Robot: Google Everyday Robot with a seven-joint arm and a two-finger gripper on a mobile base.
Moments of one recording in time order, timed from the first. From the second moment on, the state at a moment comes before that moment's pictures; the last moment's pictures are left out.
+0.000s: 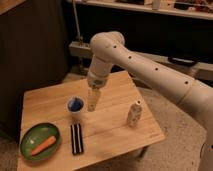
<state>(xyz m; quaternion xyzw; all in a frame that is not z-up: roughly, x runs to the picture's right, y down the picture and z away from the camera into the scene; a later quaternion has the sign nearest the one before) -0.094 0.040 0.625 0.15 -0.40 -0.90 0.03</state>
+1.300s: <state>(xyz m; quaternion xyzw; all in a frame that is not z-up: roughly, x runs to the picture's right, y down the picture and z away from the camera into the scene) -0.227 0.081 0.672 0.23 -0.46 -0.85 -0.13</state>
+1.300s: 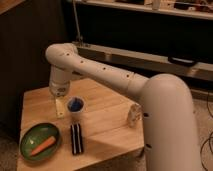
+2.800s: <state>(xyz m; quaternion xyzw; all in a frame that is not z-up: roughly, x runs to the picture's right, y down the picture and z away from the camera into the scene) -0.228 0.135 0.681 0.17 -0.51 -0.81 0.23</state>
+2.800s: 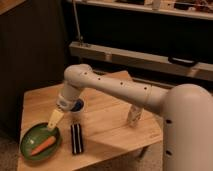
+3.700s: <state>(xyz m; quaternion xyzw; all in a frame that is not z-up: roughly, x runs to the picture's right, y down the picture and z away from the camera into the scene) -0.223 0.145 0.694 0.11 -0.54 -0.73 0.41</state>
